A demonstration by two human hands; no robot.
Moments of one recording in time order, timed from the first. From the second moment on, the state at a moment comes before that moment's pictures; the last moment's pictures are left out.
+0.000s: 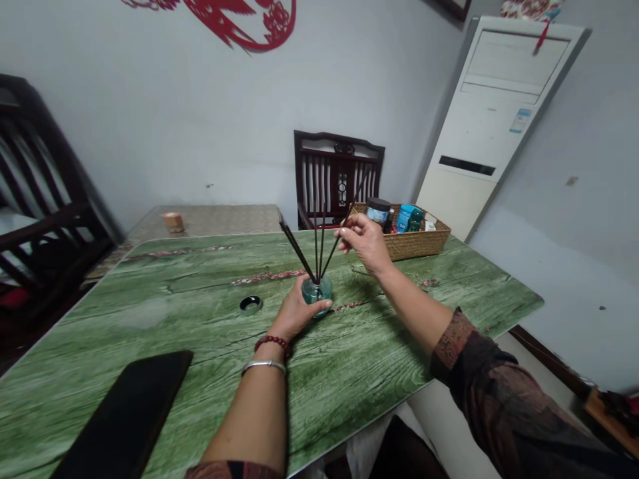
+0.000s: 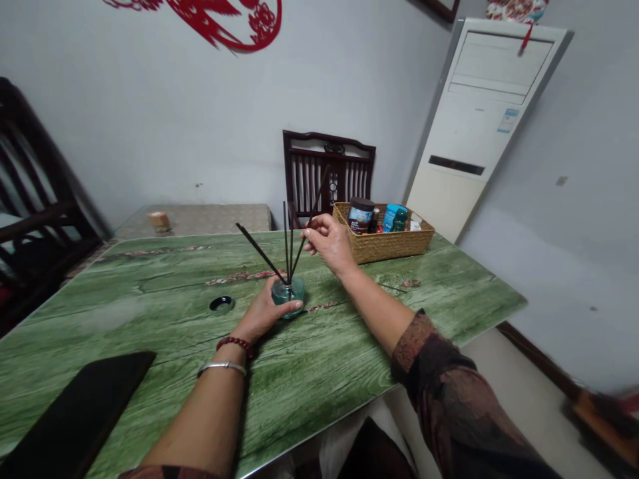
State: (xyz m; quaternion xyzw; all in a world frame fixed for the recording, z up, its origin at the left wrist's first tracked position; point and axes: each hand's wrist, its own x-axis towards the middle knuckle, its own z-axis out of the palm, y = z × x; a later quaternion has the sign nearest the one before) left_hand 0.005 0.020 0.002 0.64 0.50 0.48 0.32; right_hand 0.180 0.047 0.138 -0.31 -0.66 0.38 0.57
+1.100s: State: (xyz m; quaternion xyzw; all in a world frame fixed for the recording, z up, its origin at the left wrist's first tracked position) left_hand 0.002 0.025 -0.005 0.67 0.49 0.47 0.29; right_hand 0.189 0.057 0.090 -0.44 -0.81 0.10 0.37
